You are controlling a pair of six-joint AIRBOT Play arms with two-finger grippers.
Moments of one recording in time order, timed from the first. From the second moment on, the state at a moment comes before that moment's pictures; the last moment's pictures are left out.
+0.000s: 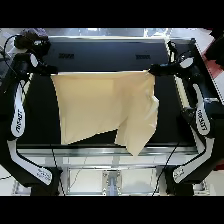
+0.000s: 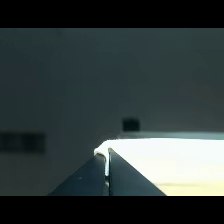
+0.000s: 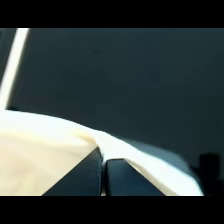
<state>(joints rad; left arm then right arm) 0.05 -1.78 1.77 1.69 -0.91 -1.52 -0.07 -1.82 1.74 -0.92 0.88 1.12</state>
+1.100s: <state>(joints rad) -0.07 -1.62 1.40 1.80 -0.92 -1.63 -0.04 -1.87 1.73 -1.29 1.32 1.21</state>
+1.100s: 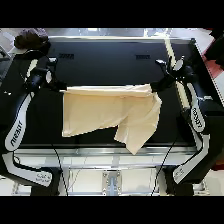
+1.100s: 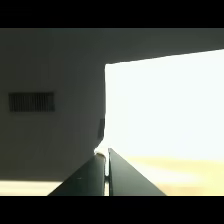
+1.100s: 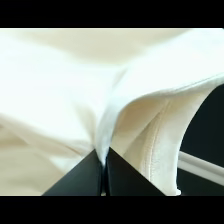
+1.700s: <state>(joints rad) -0.10 -1.71 1.38 1.79 -1.01 -1.63 -0.04 -1.91 1.68 -1.38 1.32 1.33</state>
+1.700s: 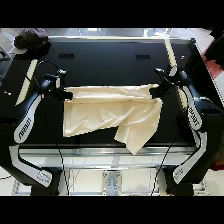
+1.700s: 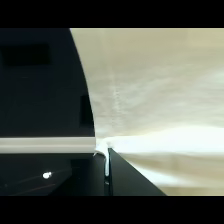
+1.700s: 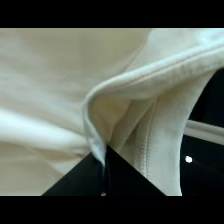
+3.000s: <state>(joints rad) 0.07 -0.49 0.51 1.74 -0.98 -2.19 -0.35 -1.25 1.08 -1.16 1.53 1.29</state>
